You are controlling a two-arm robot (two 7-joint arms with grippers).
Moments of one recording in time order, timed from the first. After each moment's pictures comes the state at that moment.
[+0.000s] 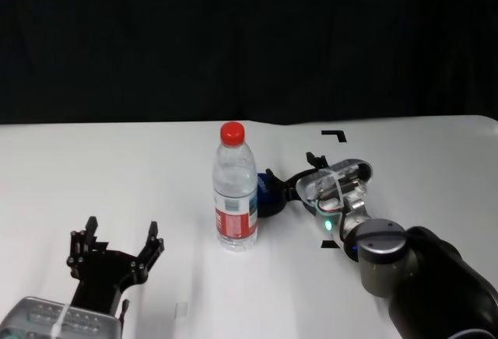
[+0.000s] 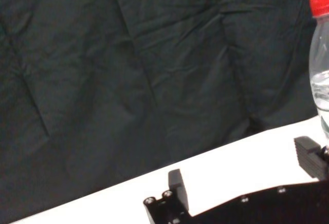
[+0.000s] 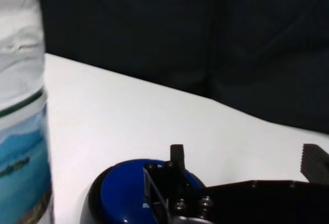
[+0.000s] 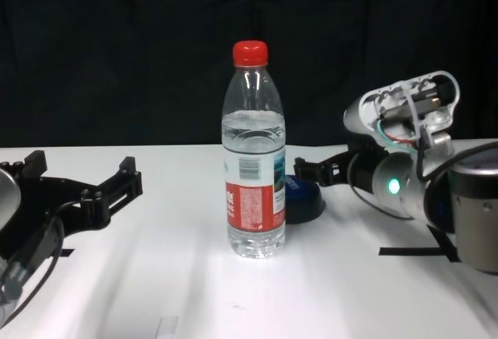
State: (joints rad) left arm 0.19 0.06 0.10 -1.76 0.31 -0.11 0.04; right arm 0.66 -0.03 -0.24 -0.74 -0.06 -0.09 0.13
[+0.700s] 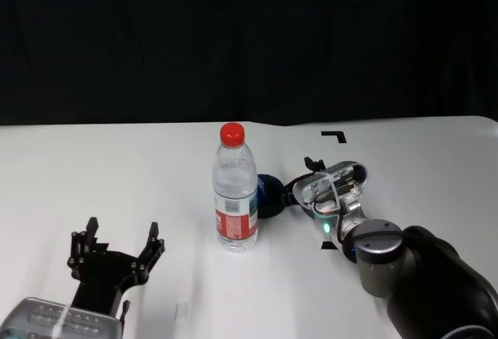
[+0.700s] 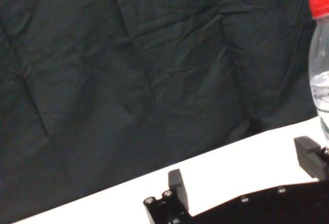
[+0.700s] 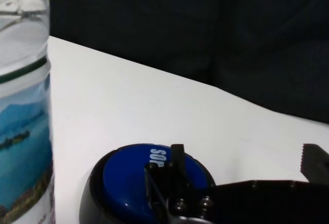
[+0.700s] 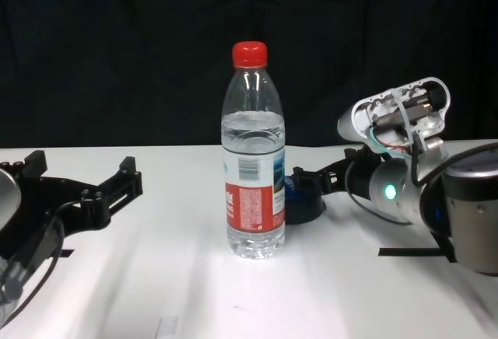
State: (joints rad) left arm 0.19 0.06 0.10 -1.76 0.31 -0.11 0.04; right arm 0.68 -0.03 -0.25 -0.71 -0.08 -0.07 0.14
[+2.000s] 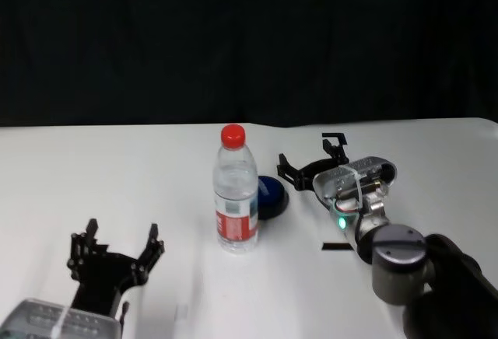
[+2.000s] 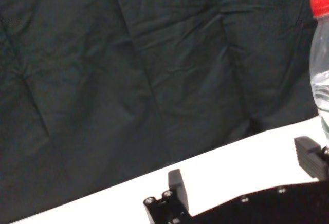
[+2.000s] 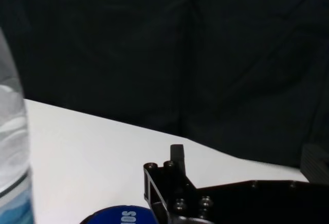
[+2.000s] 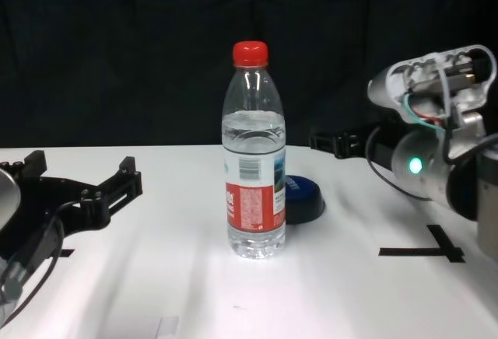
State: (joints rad) left arm 0.19 0.06 0.10 -1.76 0.31 -0.11 0.04; right arm 0.54 -0.01 -0.21 -0.98 -0.05 -0.06 0.11
